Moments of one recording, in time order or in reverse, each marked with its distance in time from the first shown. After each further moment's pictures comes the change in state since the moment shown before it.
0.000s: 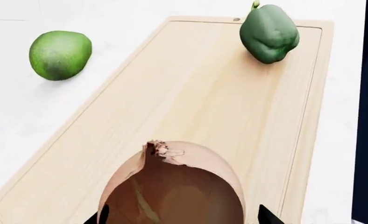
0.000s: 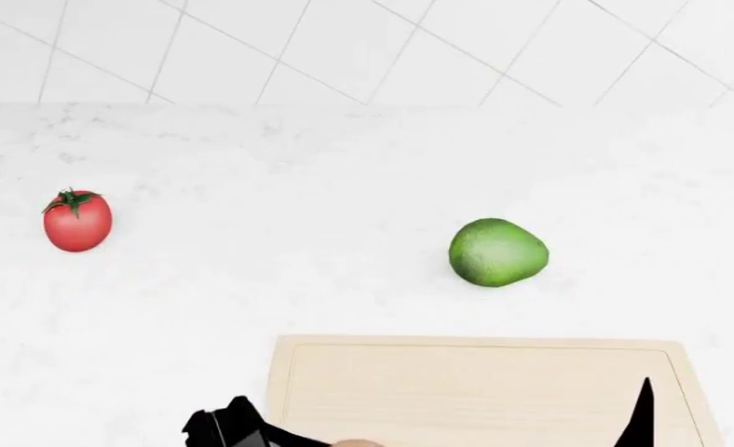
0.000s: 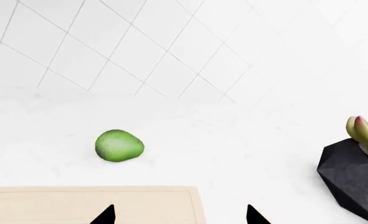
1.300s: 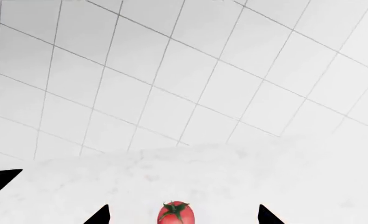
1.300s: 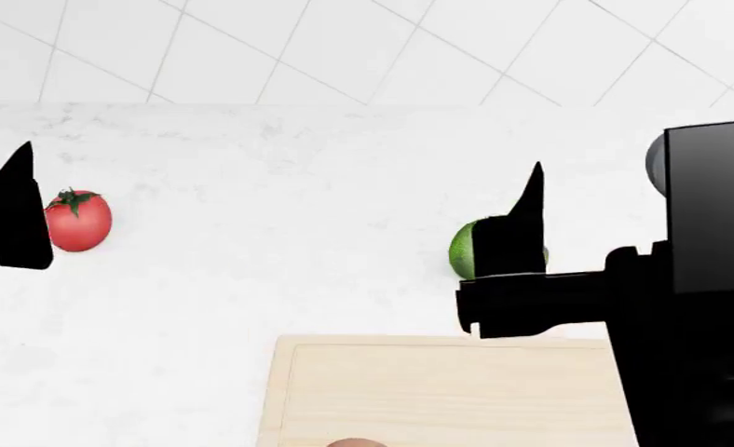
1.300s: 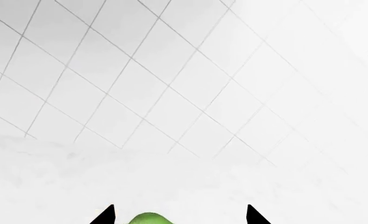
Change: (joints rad) left arm -0.162 -0.327 -0.461 -0.127 -0.419 0.157 -0.706; right arm 0.641 -0.289 -0.489 0.345 -0.348 0.194 -0.210
